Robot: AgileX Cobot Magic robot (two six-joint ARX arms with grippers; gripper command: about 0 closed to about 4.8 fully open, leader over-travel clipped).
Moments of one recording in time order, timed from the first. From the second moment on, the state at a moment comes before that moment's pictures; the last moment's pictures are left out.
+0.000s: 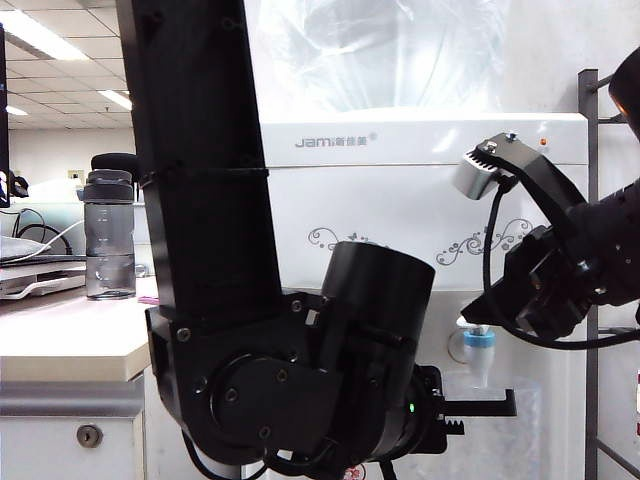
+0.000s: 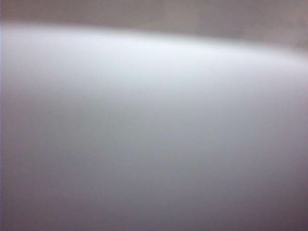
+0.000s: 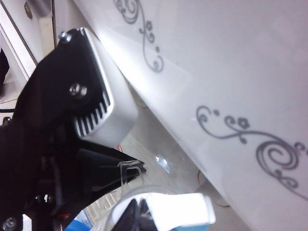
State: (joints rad) left arm -0.98 2.44 1.04 1.07 -0.55 -0.31; right arm 0.38 1.48 0.33 0.66 -0.29 -0.48
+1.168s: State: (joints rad) left arm -0.98 2.44 1.04 1.07 -0.55 -0.31; right arm 0.38 1.49 0.33 0.65 -0.29 -0.48
